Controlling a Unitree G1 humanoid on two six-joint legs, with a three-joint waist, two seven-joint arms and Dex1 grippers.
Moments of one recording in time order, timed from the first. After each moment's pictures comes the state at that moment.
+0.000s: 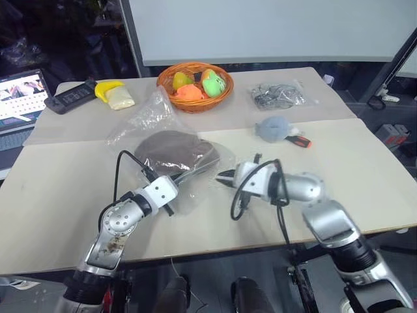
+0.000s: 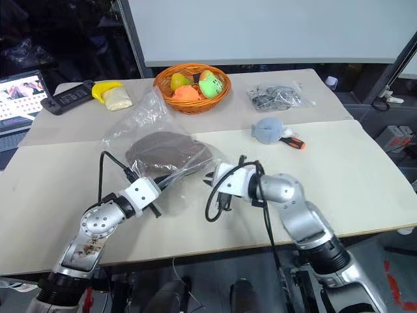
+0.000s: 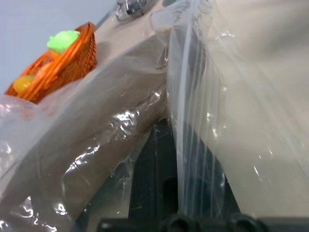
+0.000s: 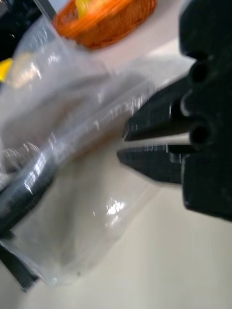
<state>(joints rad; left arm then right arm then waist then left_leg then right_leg) -0.17 0.49 -0.10 -0.18 0.14 -0.01 -0.52 -0.49 -0.55 0.38 -0.23 -0.19 0.18 0.75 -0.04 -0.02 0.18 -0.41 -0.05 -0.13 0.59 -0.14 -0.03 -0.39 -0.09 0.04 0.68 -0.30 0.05</state>
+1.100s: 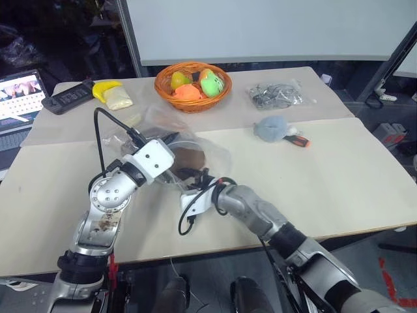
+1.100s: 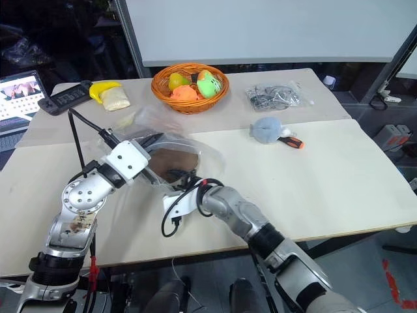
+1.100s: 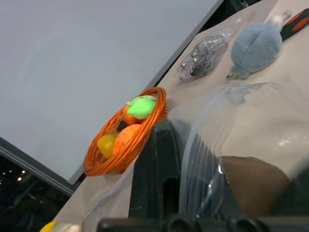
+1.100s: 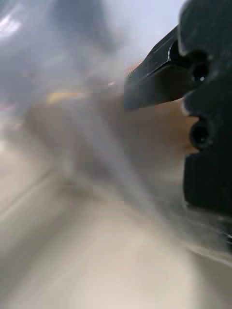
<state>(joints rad) -0.34 0.50 -0.02 -0.32 0.14 0.09 -0.48 -0.70 -0.20 0.67 0.32 -0.72 -0.24 0.30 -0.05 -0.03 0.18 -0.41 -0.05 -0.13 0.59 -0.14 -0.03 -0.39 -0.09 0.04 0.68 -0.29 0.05</state>
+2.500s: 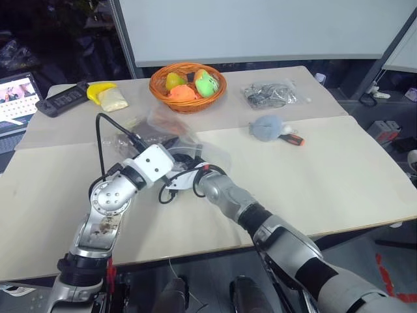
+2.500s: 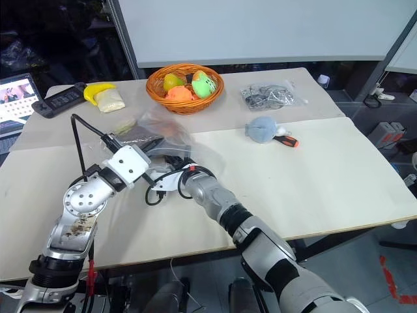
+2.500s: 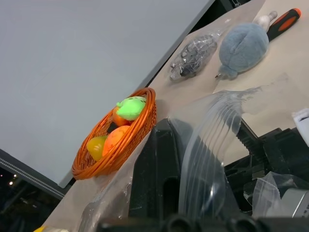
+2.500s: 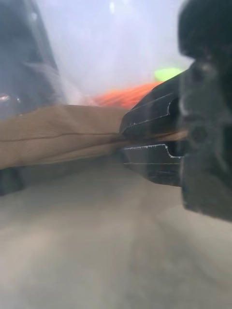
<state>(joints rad) -0.32 0.50 -0.03 -0.31 0.14 0.06 -0.48 -0.93 0.02 0.62 0.80 -0.76 -0.11 -0.05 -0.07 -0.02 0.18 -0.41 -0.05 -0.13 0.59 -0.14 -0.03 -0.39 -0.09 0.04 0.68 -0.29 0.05</state>
